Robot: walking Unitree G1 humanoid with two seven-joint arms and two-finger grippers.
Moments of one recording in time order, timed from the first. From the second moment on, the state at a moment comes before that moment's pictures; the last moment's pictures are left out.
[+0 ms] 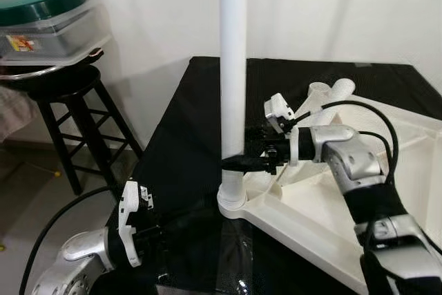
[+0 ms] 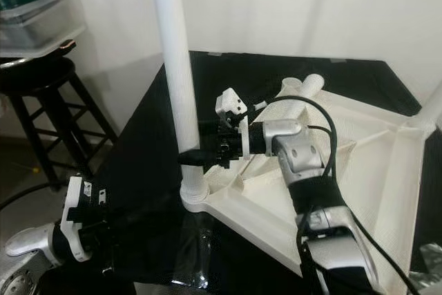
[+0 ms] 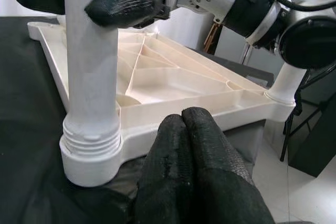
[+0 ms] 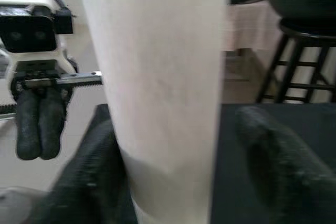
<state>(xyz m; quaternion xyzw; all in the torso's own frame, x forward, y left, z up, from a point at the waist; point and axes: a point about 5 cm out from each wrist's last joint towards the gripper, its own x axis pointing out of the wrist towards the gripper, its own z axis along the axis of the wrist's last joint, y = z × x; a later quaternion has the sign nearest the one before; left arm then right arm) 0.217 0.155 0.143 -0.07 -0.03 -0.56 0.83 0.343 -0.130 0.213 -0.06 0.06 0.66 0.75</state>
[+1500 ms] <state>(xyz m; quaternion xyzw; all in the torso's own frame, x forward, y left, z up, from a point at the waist) 0.223 0.156 0.143 -0.09 -0.02 -0.54 0.84 0.323 -0.118 0.219 -0.09 0.02 0.61 0.79</state>
